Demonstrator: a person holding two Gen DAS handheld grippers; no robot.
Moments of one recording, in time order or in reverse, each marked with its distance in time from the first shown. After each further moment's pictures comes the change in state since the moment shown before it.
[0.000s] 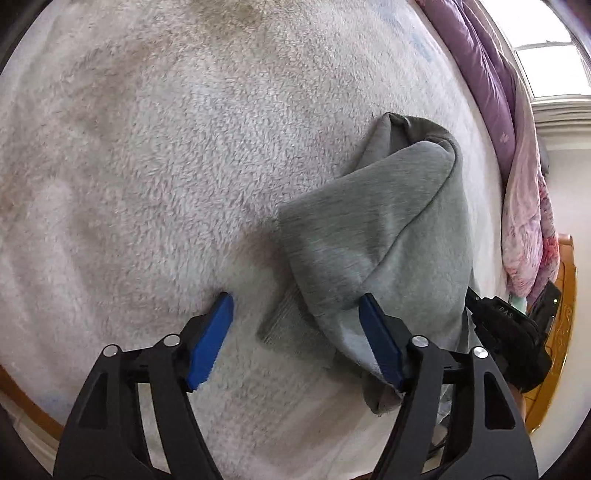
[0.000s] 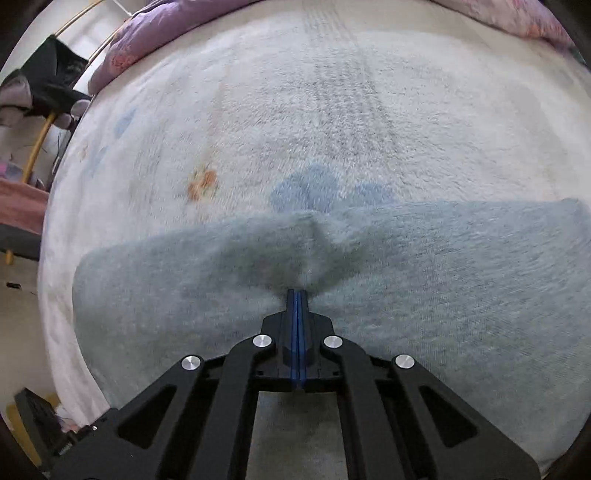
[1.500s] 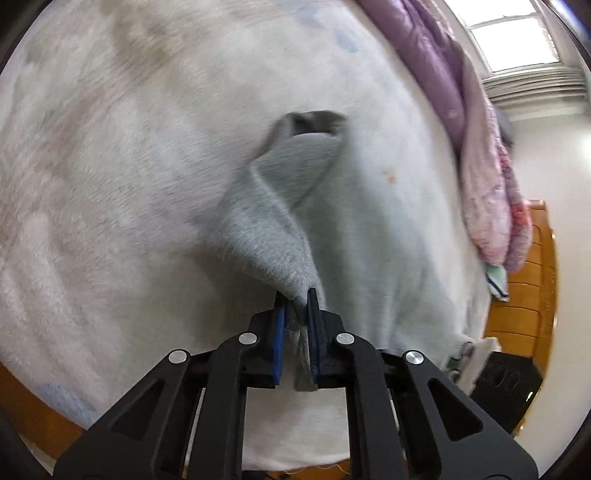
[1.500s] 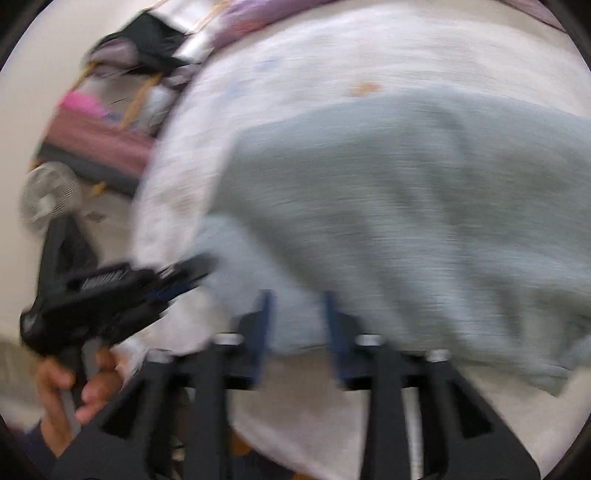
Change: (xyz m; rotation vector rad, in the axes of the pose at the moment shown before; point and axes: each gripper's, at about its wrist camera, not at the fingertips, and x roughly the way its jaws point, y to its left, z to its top) left arm -0.005 -0.089 -0.019 0.134 0.005 -0.113; right arm -0.067 0.058 -0.138 -0.211 0.028 0.384
